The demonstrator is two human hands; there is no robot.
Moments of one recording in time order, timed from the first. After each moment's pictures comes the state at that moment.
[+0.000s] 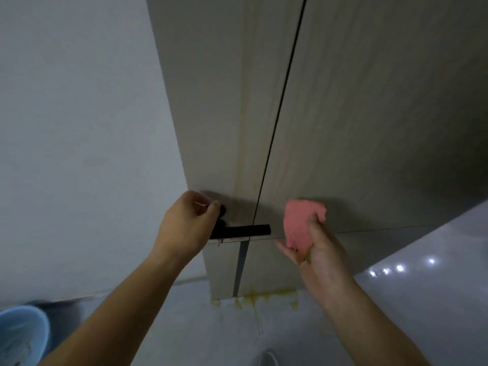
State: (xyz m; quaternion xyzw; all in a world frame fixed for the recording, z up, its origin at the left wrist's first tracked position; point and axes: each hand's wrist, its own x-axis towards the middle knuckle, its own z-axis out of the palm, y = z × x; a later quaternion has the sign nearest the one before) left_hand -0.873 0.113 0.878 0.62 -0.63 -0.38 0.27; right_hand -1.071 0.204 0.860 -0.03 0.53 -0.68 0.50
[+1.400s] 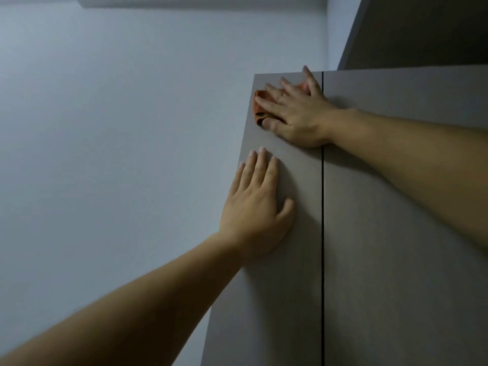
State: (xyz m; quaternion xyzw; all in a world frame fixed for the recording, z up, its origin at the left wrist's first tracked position) left_hand -0.924 0.030 1.452 0.38 -0.69 0.33 0.52; right_hand -1.050 0.049 1.649 -0.63 0.39 -0.17 -0.65
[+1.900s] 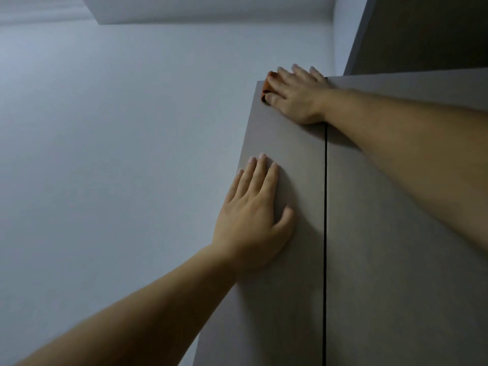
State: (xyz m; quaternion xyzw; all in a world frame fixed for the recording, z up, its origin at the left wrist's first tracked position) left_hand -0.924 0.026 1.449 0.38 -0.67 0.34 0.53; right_hand -1.039 0.051 1.693 -0.65 0.43 -0.27 -0.57
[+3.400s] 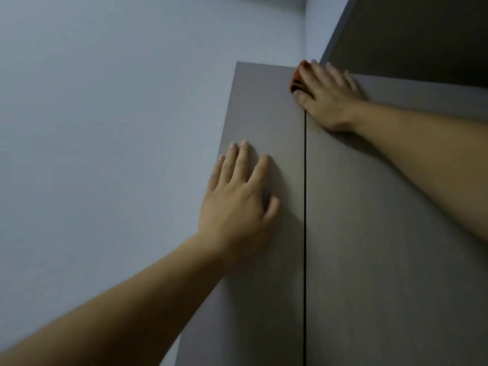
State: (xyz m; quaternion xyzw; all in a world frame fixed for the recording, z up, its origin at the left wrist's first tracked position) left_hand -0.927 0.017 1.446 0.36 -0.67 0.37 0.53; right_hand -1.111 0.063 1.665 -0.58 0.53 -0.31 -0.54
